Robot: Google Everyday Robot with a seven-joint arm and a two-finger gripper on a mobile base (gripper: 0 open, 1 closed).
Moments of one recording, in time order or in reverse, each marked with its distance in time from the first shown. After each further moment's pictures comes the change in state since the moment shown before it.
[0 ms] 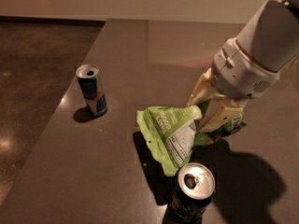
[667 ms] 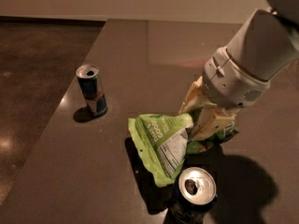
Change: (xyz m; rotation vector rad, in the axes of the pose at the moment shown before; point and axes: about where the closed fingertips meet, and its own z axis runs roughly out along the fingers) arm -0.017 0.011 0.013 -0.023 -0.019 -0.011
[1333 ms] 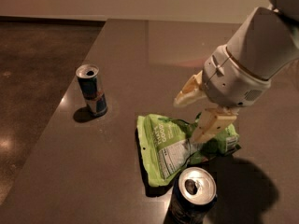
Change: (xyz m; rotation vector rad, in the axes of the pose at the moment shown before) arm -0.004 0.000 -0.003 0.014 0.005 -0.005
